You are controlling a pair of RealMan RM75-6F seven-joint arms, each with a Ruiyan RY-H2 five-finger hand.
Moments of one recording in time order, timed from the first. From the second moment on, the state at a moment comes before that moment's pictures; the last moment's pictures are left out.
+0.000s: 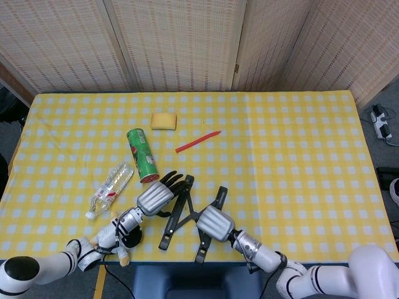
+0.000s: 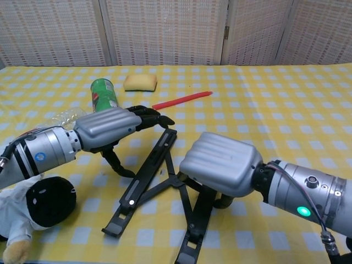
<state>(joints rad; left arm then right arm) -0.80 -1.78 0.02 -0.97 1.67 1.08 -0.15 0.71 -1.73 -0.01 -1.42 -1.57 0.93 -0.70</state>
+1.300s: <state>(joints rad) -0.74 -1.61 -0.03 -1.17 1.57 1.12 -0.19 0.86 -1.53 0.04 -1.66 -1.45 0.69 -0.70</state>
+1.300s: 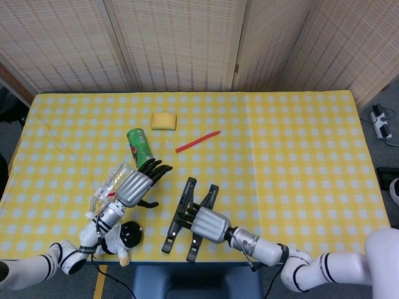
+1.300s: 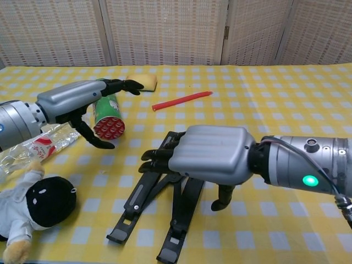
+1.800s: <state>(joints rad) -0.71 -1.59 -0.03 -1.15 1.56 1.12 -0.24 1.02 -1.59 0.05 -1.58 -1.24 0.56 -0.85</state>
